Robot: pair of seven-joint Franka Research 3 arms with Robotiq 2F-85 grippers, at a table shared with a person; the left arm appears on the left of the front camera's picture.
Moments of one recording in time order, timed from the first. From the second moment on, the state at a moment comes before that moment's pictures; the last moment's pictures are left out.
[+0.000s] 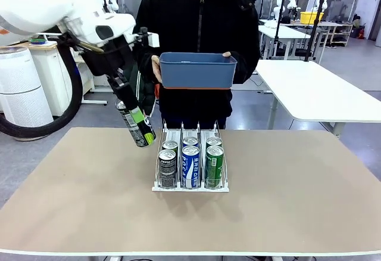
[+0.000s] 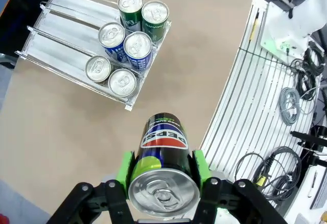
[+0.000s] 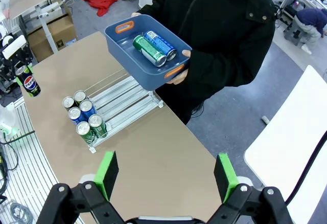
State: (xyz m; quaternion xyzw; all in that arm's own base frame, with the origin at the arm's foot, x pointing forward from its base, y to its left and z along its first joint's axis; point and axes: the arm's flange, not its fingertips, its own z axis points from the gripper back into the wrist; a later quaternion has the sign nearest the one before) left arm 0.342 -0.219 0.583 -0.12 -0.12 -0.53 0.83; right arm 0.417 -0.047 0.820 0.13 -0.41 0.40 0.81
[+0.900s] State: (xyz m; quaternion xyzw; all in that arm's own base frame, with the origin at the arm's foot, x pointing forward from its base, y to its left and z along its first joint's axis) left arm 0.332 -0.282 0.499 -0.07 -0.09 -0.61 0.78; right arm 0.417 -0.047 0.820 0.13 -0.41 0.40 0.81
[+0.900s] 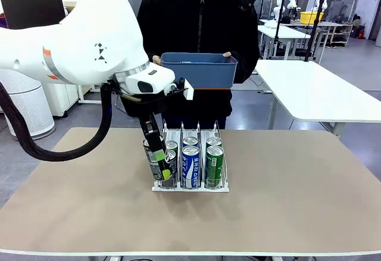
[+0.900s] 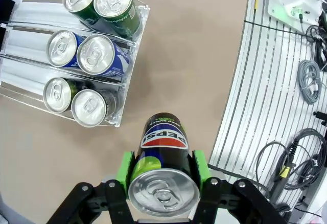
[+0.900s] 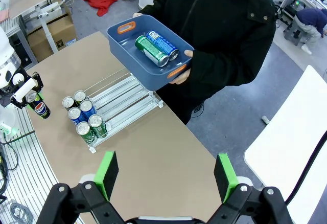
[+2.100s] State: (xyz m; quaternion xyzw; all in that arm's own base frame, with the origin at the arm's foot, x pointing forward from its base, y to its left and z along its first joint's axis) left arm 0.353 -0.288 0.461 -0.04 -0.10 -0.62 0.77; right arm 0.417 -0.047 0.820 0.13 -0.41 0.40 0.81
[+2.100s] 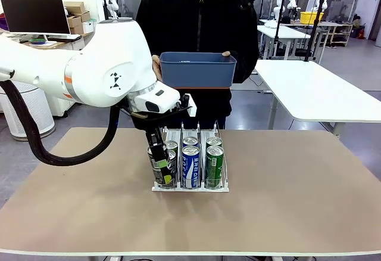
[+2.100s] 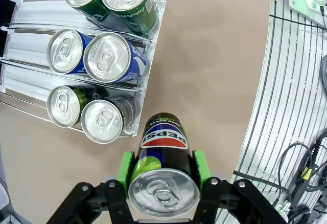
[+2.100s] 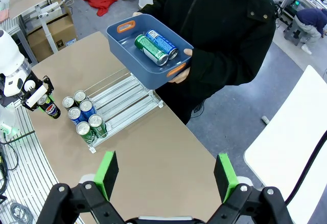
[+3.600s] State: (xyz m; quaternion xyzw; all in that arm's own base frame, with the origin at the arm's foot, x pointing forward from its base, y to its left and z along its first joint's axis) left arm 0.404 -0.295 0.420 0.02 -0.14 -0.60 0.79; right arm 0.417 -0.047 0.820 0.13 -0.41 0.40 0.81
